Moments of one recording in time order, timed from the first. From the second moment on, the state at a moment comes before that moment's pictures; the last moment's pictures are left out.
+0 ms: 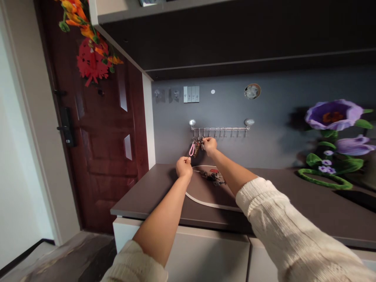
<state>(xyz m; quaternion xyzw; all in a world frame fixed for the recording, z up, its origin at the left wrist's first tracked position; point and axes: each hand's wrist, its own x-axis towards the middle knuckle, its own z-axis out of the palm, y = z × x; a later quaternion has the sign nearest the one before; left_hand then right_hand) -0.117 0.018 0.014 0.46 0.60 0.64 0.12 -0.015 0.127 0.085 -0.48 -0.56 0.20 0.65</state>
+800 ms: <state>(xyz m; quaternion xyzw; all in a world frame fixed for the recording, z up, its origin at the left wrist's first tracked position) -0.121 0.018 0.012 0.47 0.60 0.63 0.13 0.014 0.055 0.099 -0.36 -0.58 0.36 0.63</state>
